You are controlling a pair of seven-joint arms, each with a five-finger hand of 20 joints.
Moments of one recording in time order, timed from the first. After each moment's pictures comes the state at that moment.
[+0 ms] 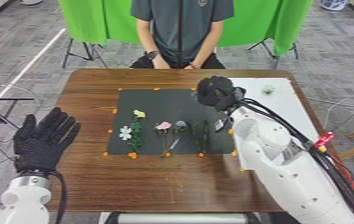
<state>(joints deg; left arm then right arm) 127.5 -54.7 -96.7 -124.7 2.1 19.1 22.1 -76.5 -62.8 60.8 -99.9 -140.9 -5.7 7.1</state>
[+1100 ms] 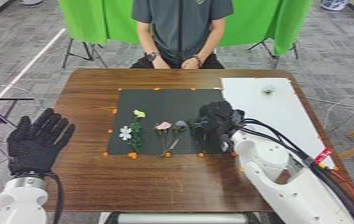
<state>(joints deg) 128.7 -54.6 -97.6 -126.0 0.3 21.5 24.2 -82.3 -58.9 59.4 -99.9 -147.1 -6.8 6.3</state>
